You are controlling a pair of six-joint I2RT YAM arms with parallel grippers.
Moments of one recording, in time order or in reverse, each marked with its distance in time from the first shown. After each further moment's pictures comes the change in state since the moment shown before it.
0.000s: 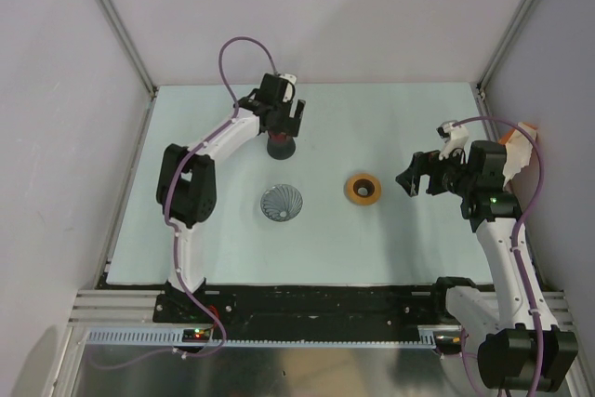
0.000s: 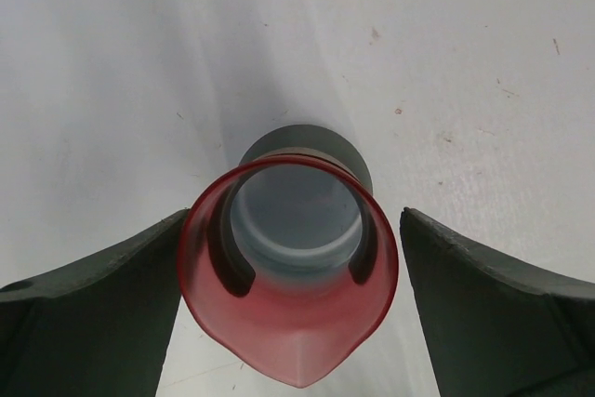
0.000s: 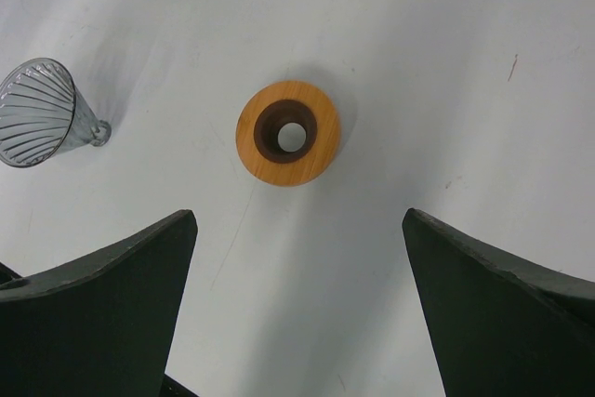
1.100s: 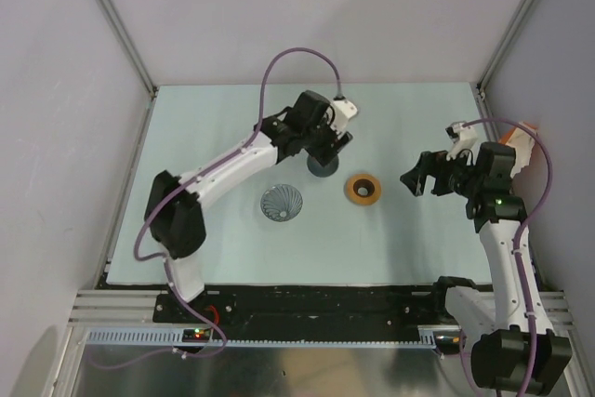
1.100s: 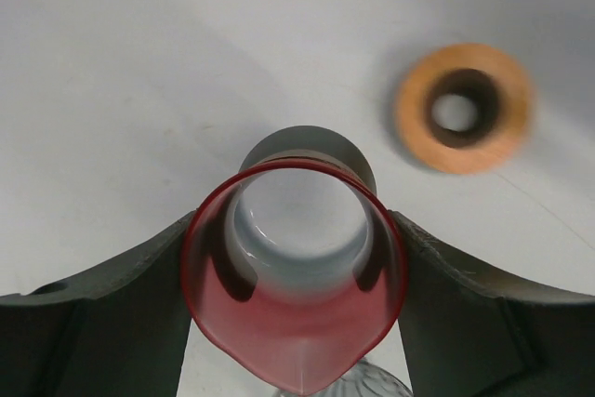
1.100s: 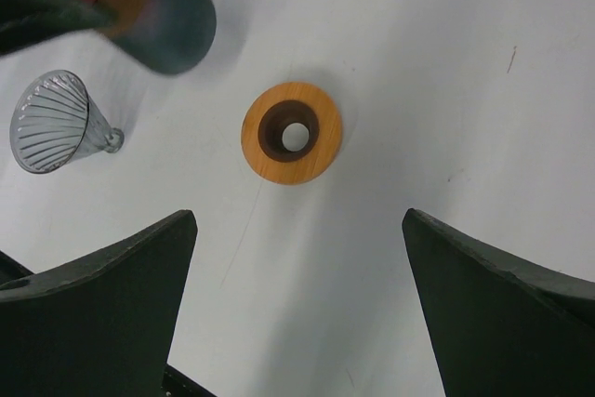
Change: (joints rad) left arm -0.275 -0.193 -0.080 -0.035 0.111 0.277; right arm -0.054 -0.015 0.000 -0.014 -0.051 0.011
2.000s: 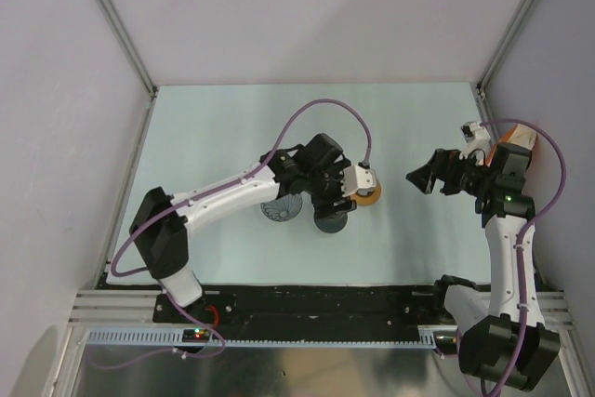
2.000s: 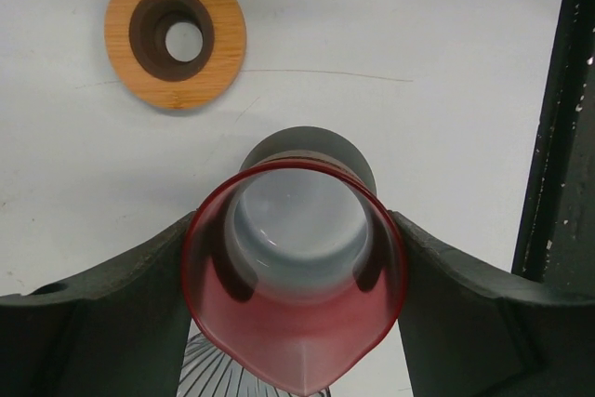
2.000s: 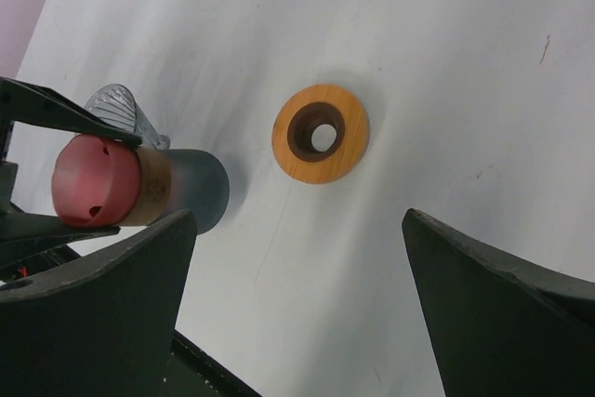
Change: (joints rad) left arm -0.221 -0.201 -0.257 -0.109 0.319 0.310; right arm -0.165 0.032 0.016 -0.032 -0.215 0.027
